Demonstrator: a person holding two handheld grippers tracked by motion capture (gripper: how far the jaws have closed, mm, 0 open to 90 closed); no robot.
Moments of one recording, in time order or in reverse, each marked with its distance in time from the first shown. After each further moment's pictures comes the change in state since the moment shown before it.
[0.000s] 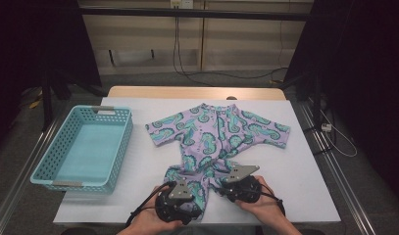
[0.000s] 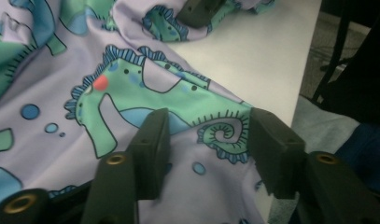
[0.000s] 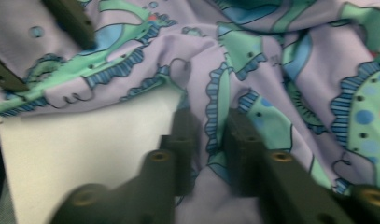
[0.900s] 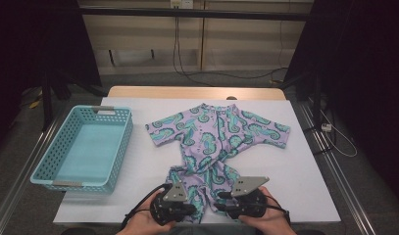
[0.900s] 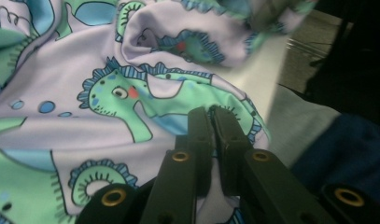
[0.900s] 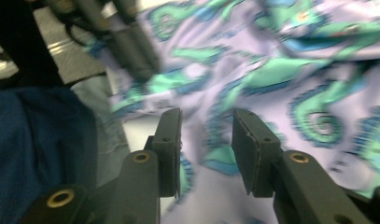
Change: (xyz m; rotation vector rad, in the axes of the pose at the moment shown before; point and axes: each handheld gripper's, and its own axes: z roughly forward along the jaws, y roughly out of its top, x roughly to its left) left arm -0.004 -0.007 -0.022 0.014 -0.063 -0.009; right arm 0.030 -0.001 -0.034 -0.108 0.116 -0.009
